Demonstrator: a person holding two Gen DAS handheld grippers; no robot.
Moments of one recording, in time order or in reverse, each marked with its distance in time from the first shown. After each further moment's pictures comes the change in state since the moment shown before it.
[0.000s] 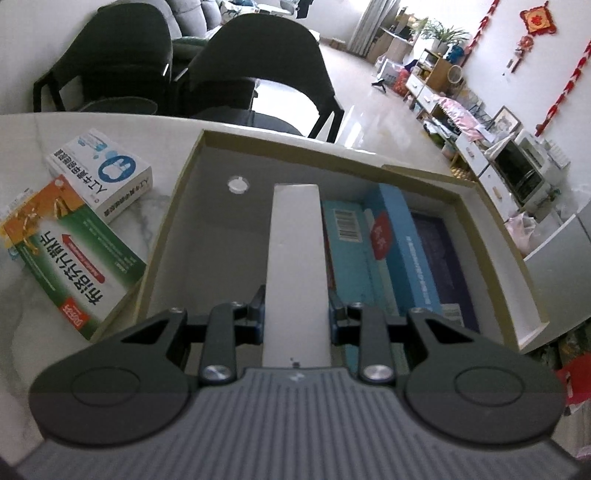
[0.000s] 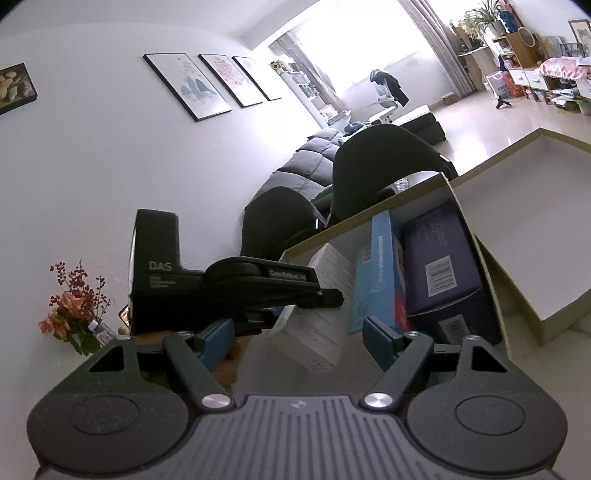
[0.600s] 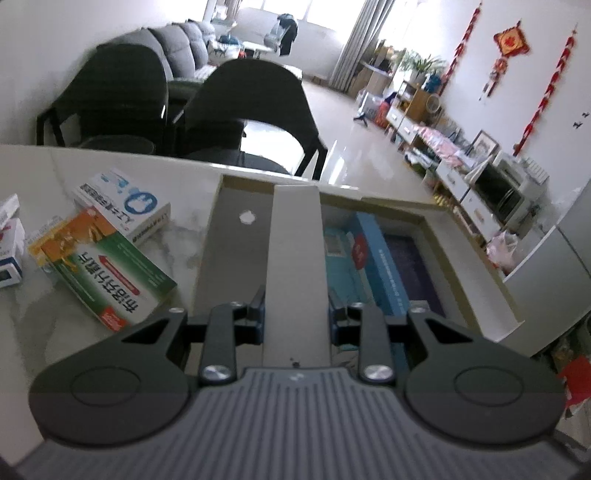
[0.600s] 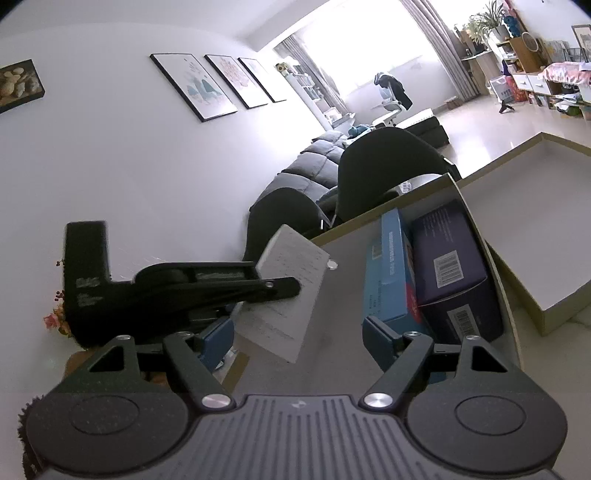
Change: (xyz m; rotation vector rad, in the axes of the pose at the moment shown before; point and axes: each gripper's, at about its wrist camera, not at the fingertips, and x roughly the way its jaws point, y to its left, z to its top) left arm -0.047 0.011 -0.012 0.038 -0.126 -0.047; right arm -0.005 0.011 -0.008 -0.016 -0.007 0.007
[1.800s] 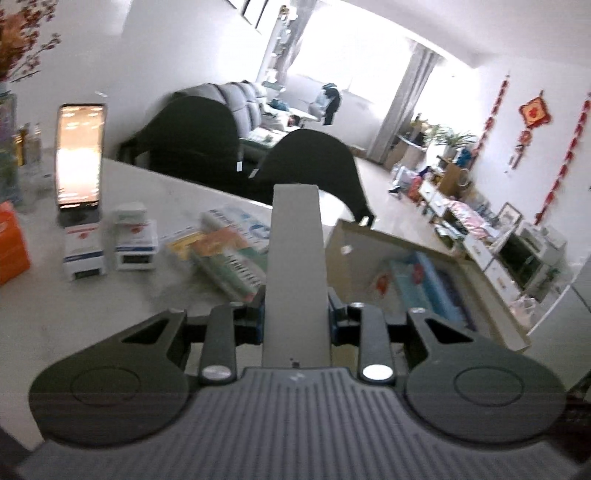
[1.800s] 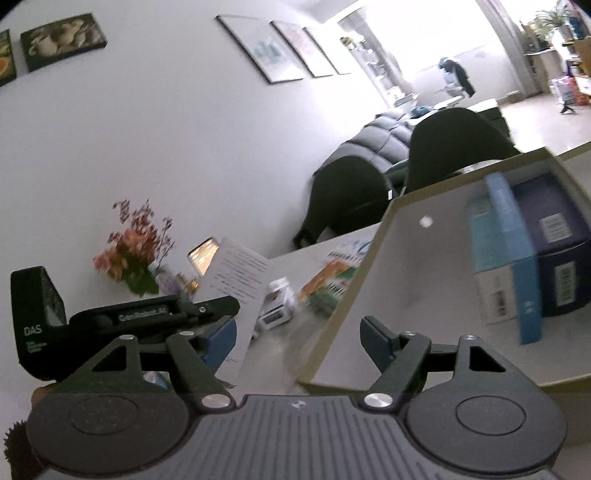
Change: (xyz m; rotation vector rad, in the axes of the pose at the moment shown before) left arm -0.138 0.075 -0.059 -0.086 -0.258 0.081; right arm 0.001 0.065 -0.033 -0.105 0.080 0.145
